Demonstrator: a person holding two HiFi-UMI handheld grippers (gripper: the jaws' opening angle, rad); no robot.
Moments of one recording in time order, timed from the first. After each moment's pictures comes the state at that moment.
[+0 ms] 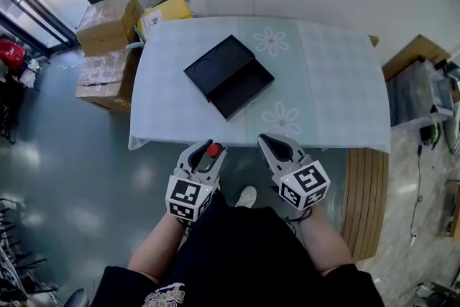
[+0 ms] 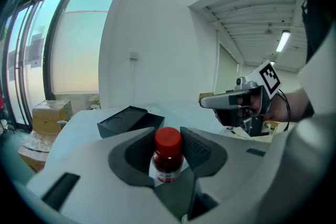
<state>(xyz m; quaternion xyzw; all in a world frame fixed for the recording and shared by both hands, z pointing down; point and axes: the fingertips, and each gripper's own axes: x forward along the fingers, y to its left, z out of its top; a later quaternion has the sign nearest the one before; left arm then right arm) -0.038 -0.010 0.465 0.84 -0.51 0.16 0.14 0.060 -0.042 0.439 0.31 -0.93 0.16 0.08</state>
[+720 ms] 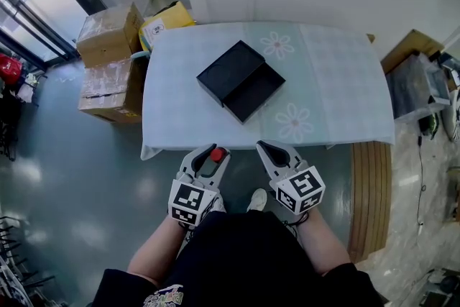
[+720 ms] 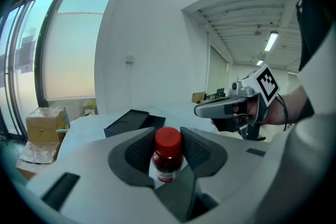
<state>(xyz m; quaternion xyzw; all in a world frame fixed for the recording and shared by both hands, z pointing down) -0.092 0.008 0.447 0.86 -0.47 0.17 0.12 -0.007 -0.014 0.441 0.34 -0.92 0.15 0.09</state>
